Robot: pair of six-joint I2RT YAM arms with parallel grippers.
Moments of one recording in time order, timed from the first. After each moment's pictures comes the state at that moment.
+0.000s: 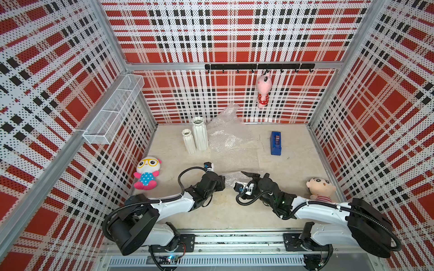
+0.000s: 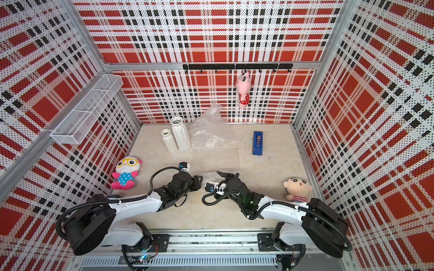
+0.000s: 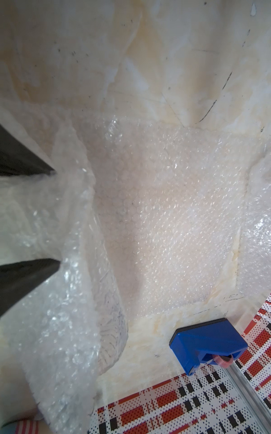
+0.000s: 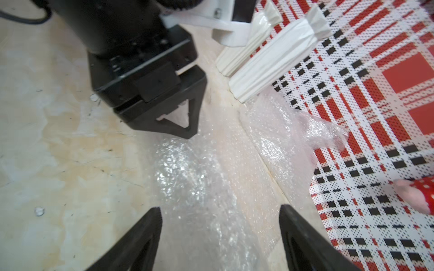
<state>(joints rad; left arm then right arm) -0.74 1.35 0.48 0.22 -0.21 -0.76 0.96 1.28 0.48 0.40 0.15 -0.75</state>
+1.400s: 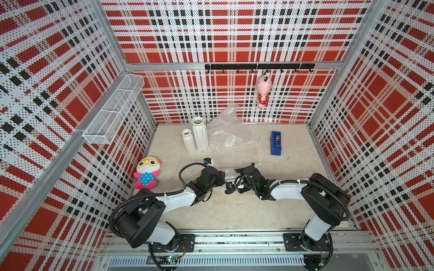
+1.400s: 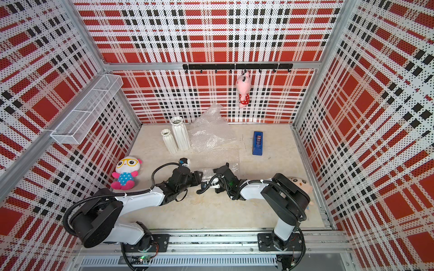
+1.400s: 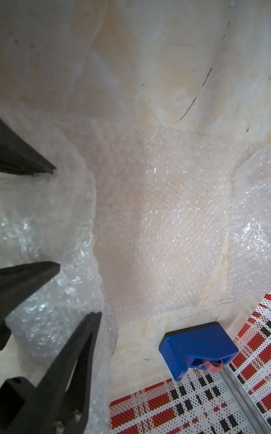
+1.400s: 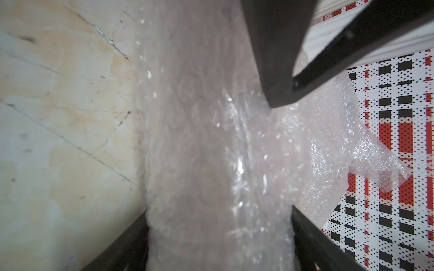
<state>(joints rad) -0.66 1.44 0.54 0.25 -0.14 -0.71 0.81 1.71 0.73 0.33 0.08 -1.09</state>
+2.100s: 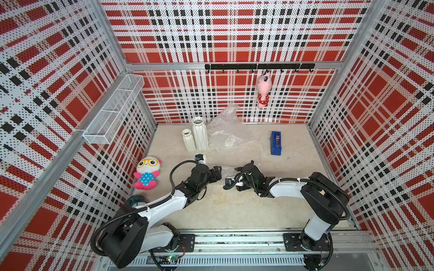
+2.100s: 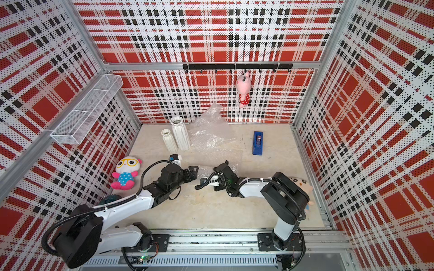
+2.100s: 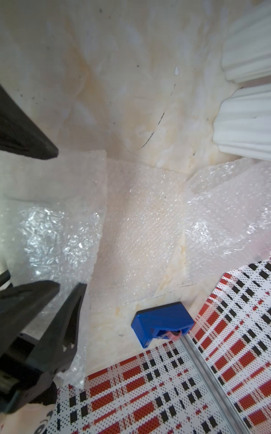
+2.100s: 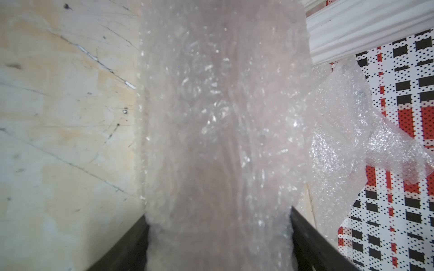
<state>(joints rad) -0.60 1.19 0.50 0.18 -0.17 -0.70 0.82 1.71 0.78 0.25 0.06 -0.95</state>
